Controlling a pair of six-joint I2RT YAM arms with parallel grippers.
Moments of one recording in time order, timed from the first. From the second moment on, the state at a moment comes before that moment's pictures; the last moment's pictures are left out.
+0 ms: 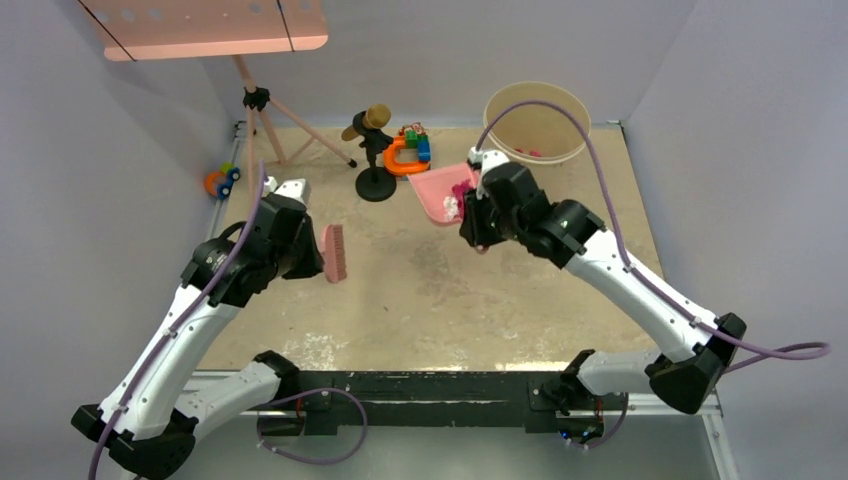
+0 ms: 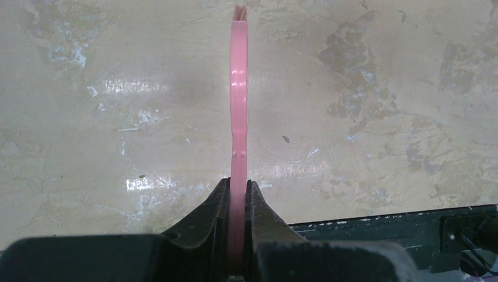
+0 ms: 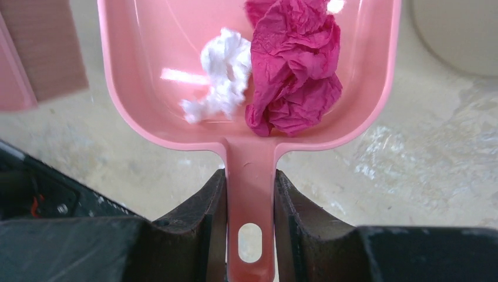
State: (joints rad) left arm -0.52 0.95 1.24 -1.17 -0.21 -0.54; right arm 0.81 1.25 1.30 -0.80 0.17 0.37
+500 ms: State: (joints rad) left arm -0.52 0.91 1.19 -1.09 -0.15 -0.54; right arm 0.34 1.54 1.82 -0.85 -0.17 0.38
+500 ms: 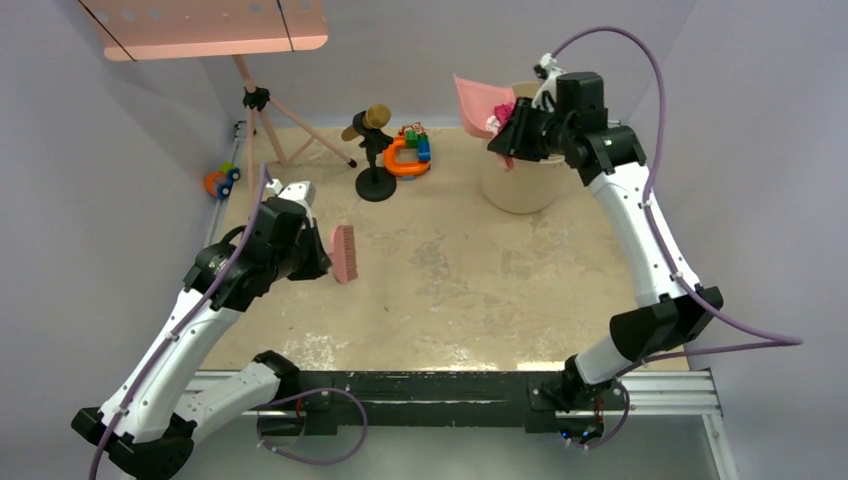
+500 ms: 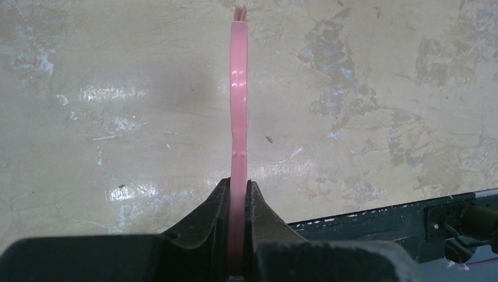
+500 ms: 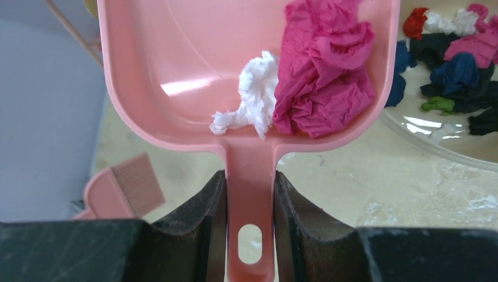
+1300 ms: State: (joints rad) left arm -0.52 0.90 1.06 -1.00 -0.05 -0.55; right arm -0.14 1.62 1.07 0.96 -1.01 1.81
